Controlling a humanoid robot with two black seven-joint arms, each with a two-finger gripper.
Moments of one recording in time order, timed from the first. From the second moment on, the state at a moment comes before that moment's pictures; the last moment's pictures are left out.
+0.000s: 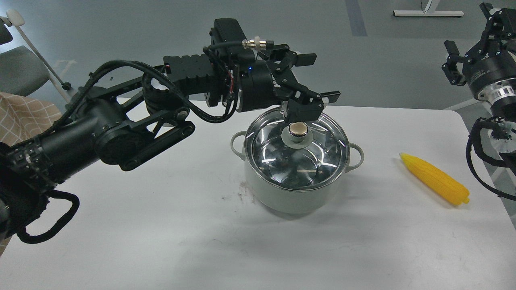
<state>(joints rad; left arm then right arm) -1.04 0.26 -0.55 -1.29 2.16 -0.19 -0.35 0.89 -0.53 0.55 0.67 -0.09 0.21 0.49</state>
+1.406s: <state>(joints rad) -0.90 0.26 -0.46 -1.14 2.18 -0.12 -0.35 0.85 -0.54 0.56 0.70 -0.09 0.19 0.49</state>
